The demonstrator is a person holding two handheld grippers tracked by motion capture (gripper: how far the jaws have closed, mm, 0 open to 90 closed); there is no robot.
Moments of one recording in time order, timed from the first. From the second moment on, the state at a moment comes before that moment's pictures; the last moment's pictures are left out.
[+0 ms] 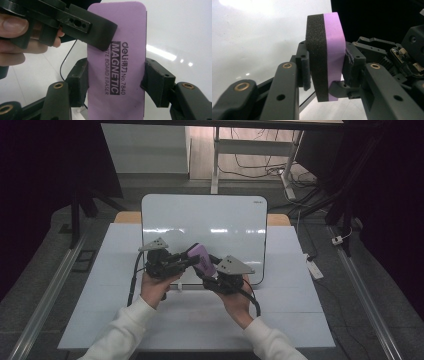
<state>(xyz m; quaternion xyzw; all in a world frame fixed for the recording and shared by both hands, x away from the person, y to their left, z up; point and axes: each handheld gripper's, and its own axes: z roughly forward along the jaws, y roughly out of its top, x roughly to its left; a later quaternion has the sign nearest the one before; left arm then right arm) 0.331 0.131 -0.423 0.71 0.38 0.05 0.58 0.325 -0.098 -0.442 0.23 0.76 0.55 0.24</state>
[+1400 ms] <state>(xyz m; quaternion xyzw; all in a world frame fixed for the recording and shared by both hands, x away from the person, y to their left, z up) 0.398 0.214 -0.340 0.69 0.51 0.18 0.47 0.309 -0.316 -0.475 0.39 0.74 0.46 0.30</state>
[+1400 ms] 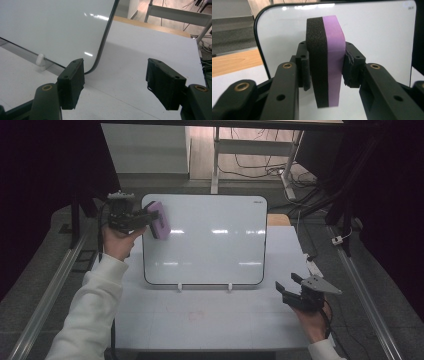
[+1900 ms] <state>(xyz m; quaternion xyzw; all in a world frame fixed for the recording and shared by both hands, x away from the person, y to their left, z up) 0.413 0.192 -0.351 0.67 0.51 0.25 0.47 0.311 -0.314 -0.481 0.39 0.75 0.45 0.30</state>
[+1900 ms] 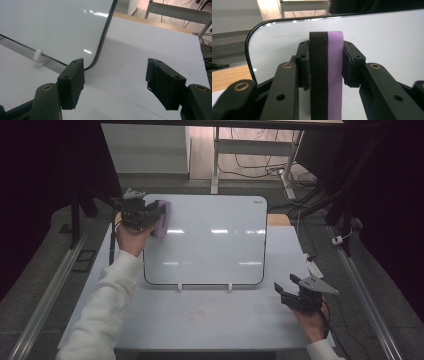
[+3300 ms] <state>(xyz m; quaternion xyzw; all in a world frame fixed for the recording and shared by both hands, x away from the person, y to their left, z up) 0.287 0.230 -0.434 0.76 0.41 0.15 0.48 0.319 -0.321 -0.491 0.34 0.79 0.45 0.24</state>
